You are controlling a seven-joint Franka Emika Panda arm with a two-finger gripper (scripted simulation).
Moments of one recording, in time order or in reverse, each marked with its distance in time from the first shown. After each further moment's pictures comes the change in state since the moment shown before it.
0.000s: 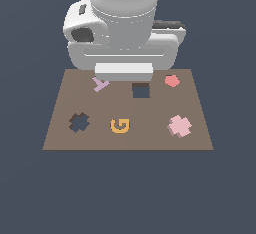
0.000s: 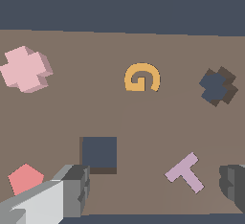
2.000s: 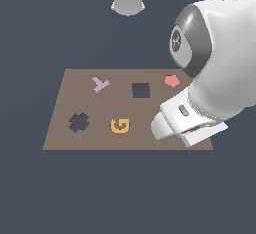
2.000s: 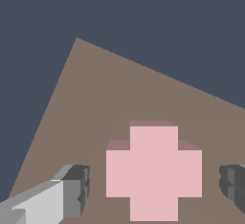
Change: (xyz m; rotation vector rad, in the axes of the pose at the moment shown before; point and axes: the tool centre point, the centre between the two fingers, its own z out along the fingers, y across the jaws) arm 0.092 -0.163 0.099 0.023 0.021 -0.386
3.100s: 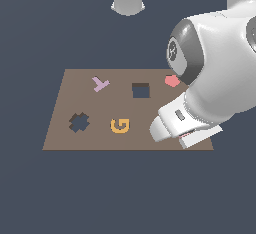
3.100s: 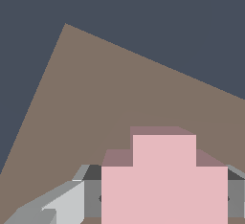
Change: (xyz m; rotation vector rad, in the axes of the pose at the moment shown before) arm 0.001 0.000 0.019 -0.001 0.001 -0.001
